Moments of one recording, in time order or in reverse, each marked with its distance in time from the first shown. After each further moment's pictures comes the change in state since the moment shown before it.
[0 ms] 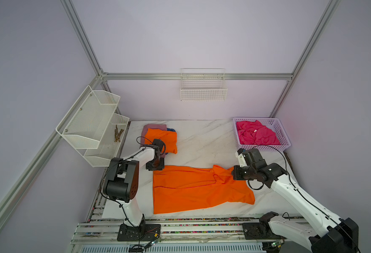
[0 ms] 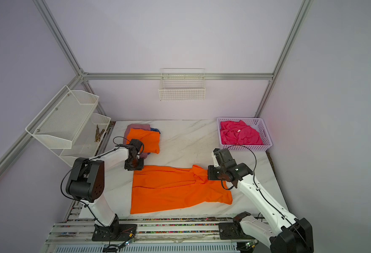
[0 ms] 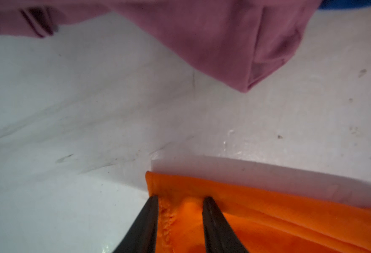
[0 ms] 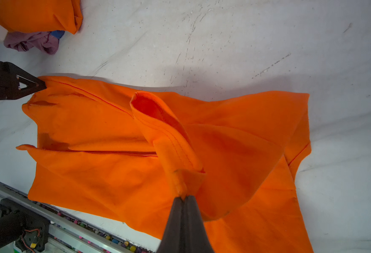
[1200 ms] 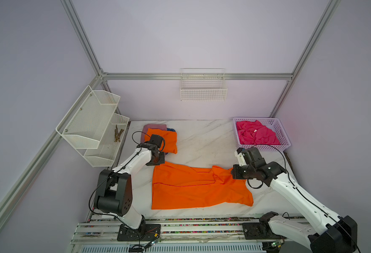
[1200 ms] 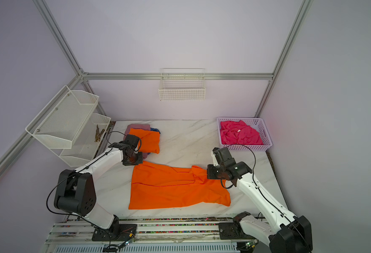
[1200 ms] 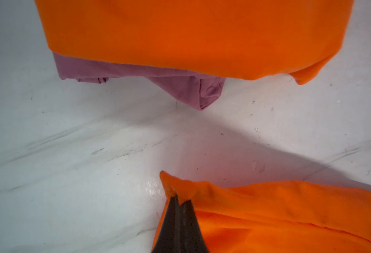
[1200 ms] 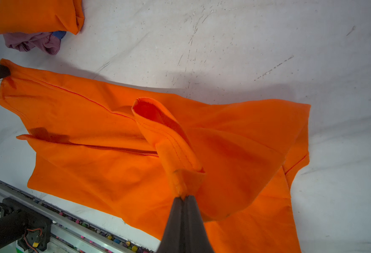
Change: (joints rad) left arm -0.047 -0.215 0.010 -0.024 -0.002 -0.041; right arm 0.002 0.031 0.015 0.002 -0.005 -0.004
